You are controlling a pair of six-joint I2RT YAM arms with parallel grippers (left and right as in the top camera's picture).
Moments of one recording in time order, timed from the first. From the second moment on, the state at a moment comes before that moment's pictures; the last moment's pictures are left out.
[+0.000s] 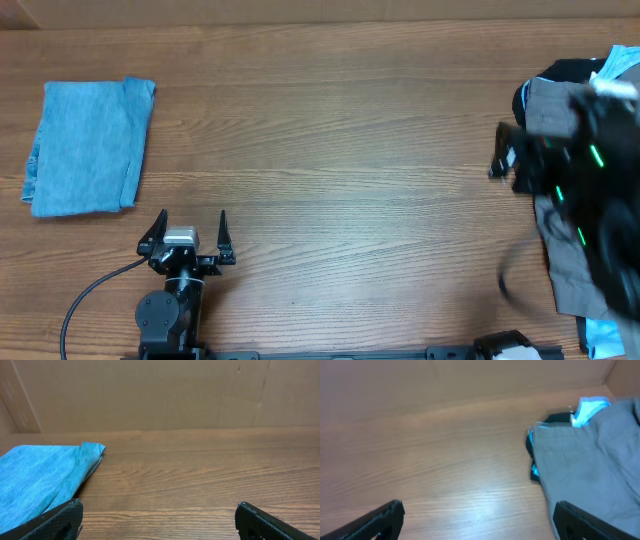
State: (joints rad) left arm 0.00 0.01 0.01 -0.08 0.01 0.00; right arm 0.20 1.16 1.70 -1.24 0.23 0.26
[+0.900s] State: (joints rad) left arm 0.00 0.01 0.01 -0.08 0.01 0.00; right arm -0.26 2.11 1.97 -0.94 0.18 0.13
